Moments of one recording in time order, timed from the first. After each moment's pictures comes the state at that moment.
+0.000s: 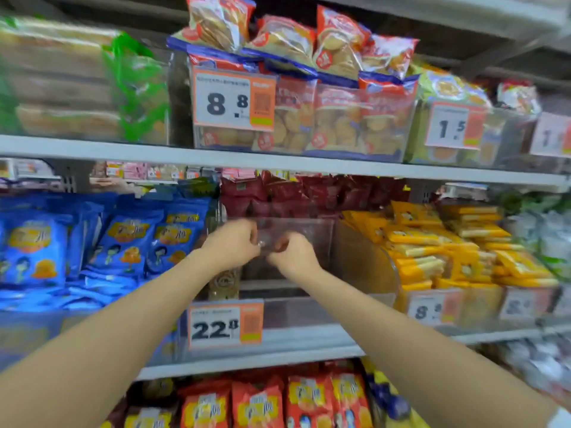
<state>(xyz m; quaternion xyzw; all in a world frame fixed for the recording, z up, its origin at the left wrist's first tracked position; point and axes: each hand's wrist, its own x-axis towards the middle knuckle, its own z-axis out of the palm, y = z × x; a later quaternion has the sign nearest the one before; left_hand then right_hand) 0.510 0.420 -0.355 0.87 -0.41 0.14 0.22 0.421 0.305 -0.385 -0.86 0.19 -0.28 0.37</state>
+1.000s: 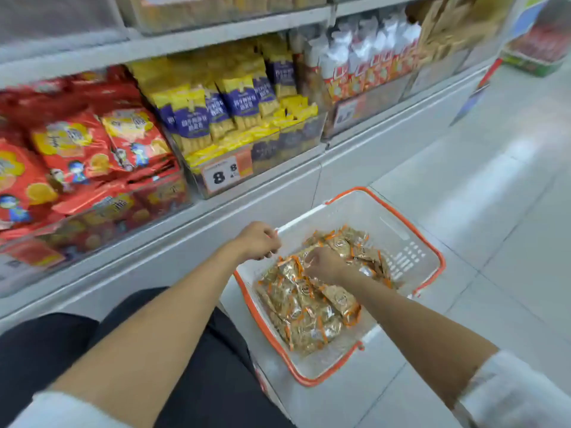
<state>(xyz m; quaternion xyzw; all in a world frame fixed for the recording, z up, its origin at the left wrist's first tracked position) 0.166 0.288 -0.751 0.76 -0.44 -0.44 0.21 -0.020 0.214 -0.832 -0.78 0.49 0.02 0.39</state>
